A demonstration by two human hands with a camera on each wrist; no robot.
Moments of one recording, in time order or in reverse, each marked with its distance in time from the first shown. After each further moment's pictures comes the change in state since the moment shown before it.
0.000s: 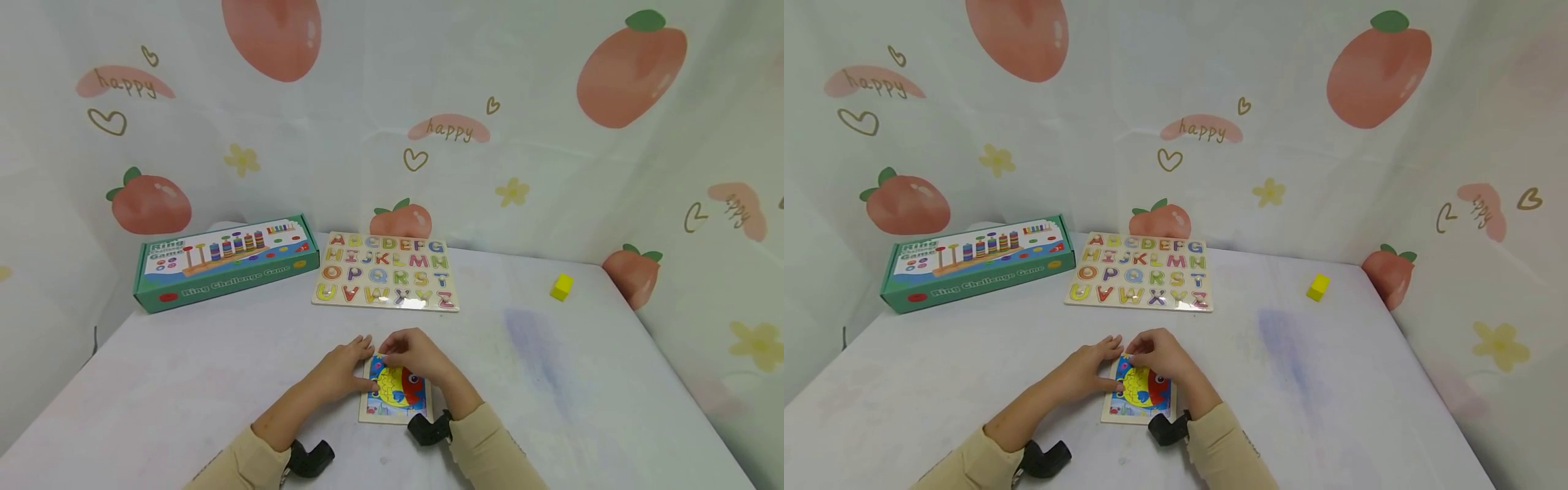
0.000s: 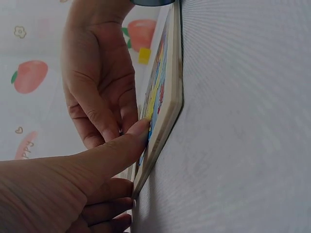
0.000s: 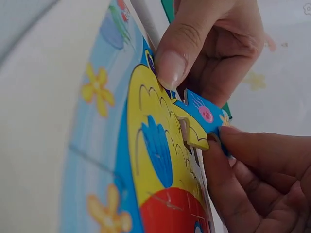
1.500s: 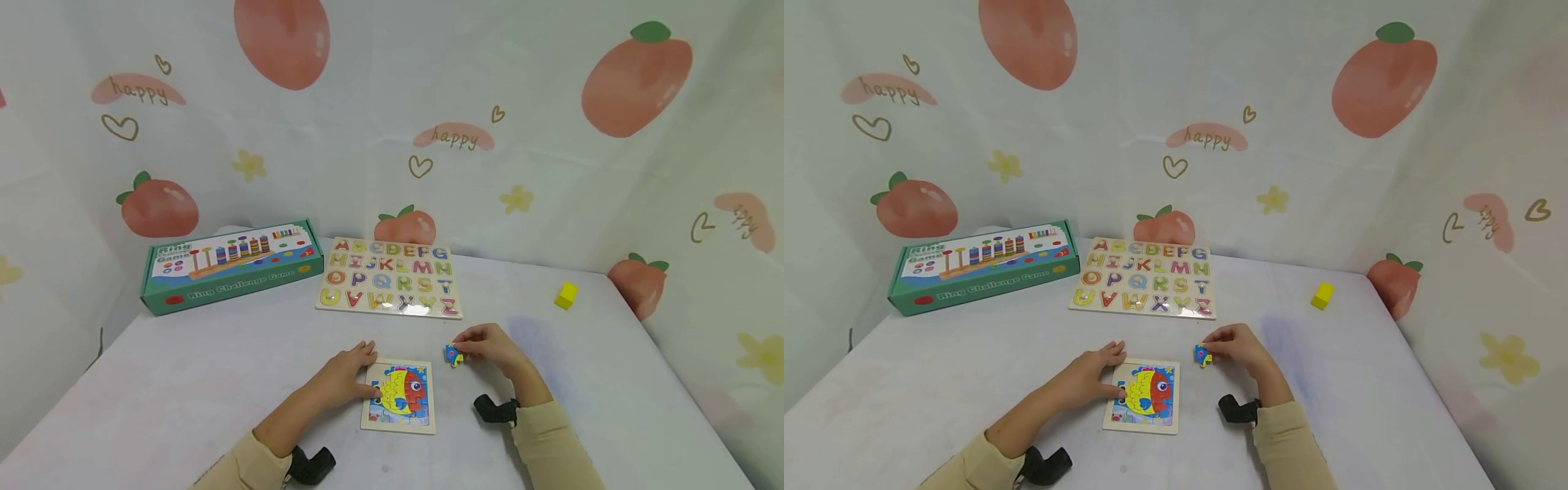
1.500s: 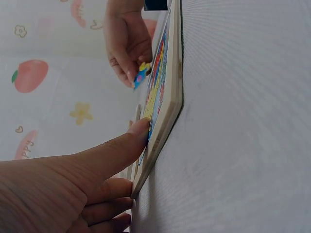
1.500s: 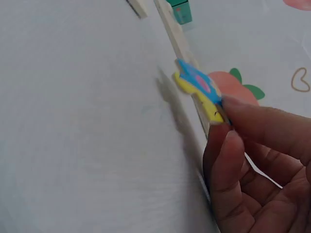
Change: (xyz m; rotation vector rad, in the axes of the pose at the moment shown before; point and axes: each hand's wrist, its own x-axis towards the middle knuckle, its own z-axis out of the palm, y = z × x) left_hand -0.003 0.000 0.003 -0.026 0.001 -0.009; right_hand -0.021 0.075 -0.095 0.125 0.173 0.217
